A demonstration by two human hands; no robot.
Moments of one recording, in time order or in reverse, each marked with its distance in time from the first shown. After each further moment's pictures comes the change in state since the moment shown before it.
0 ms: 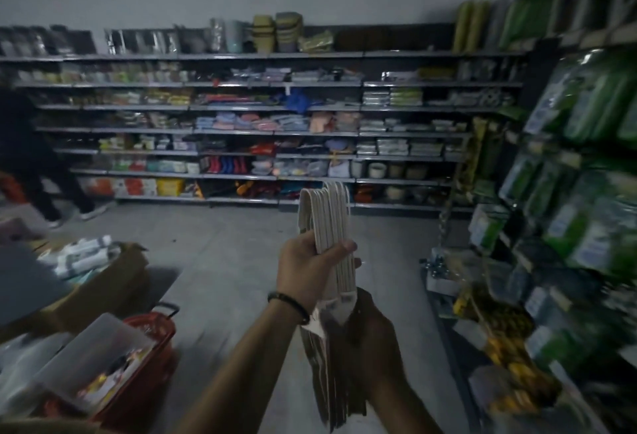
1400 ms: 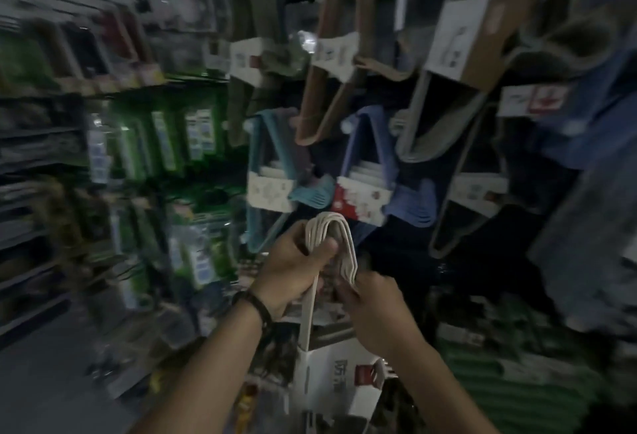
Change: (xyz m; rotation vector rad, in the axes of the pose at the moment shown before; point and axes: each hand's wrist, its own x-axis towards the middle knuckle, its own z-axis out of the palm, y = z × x) left_hand -0.059 0.019 0.500 -0.176 -1.290 0.113; right_hand -0.129 0.097 -0.415 -0.520 0.894 0.660
